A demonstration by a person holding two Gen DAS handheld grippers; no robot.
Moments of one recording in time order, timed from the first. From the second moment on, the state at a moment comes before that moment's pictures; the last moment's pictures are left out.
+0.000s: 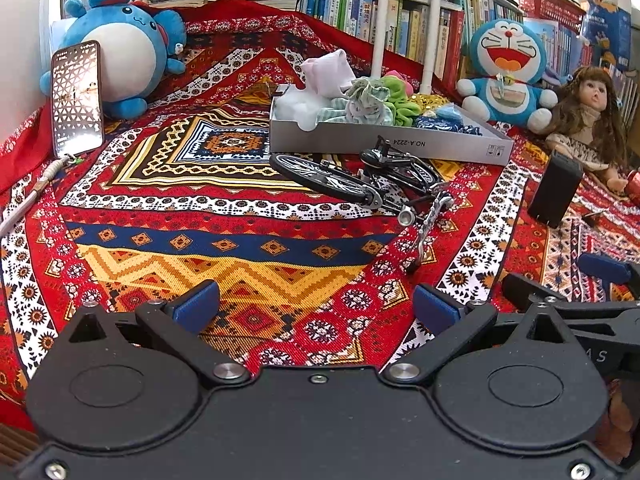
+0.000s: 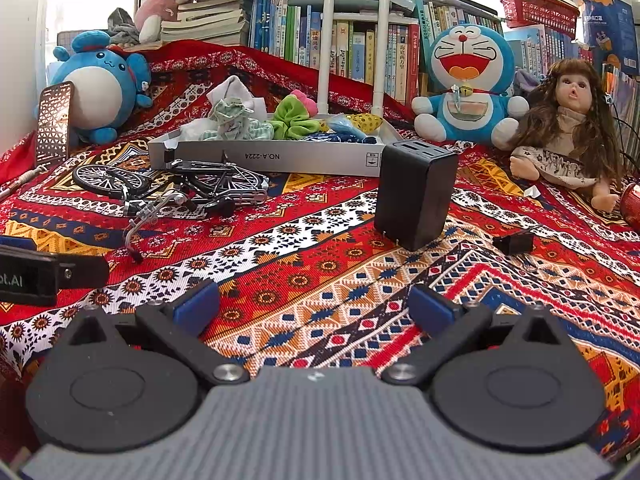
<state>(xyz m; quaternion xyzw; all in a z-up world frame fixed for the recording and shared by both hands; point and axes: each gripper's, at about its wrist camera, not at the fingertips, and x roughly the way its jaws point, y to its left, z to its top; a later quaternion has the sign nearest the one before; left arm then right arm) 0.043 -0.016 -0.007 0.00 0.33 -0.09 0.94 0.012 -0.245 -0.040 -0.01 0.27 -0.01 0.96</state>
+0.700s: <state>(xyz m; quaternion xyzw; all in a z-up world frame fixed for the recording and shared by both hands) 0.044 -0.020 -0.010 0.02 0.32 -0.09 0.94 0.012 -0.245 -0.040 -0.01 0.27 -0.01 0.96</state>
